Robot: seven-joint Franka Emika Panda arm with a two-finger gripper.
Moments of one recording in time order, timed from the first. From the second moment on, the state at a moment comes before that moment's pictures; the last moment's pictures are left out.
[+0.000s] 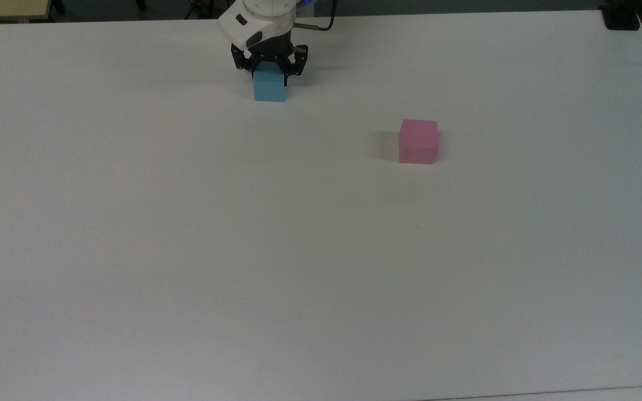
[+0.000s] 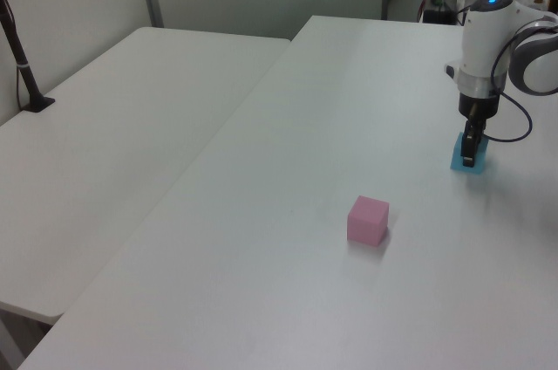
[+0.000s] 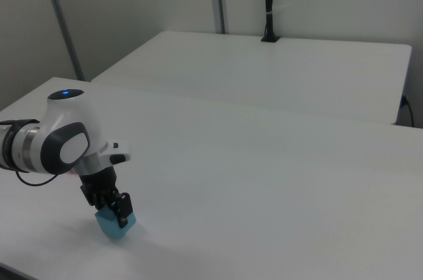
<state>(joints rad) 0.12 -0.20 -0.07 -2.62 -0.14 2.39 0.19</state>
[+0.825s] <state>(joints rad) 0.12 -0.25 -0.07 -2.40 -0.20 2.11 0.16</state>
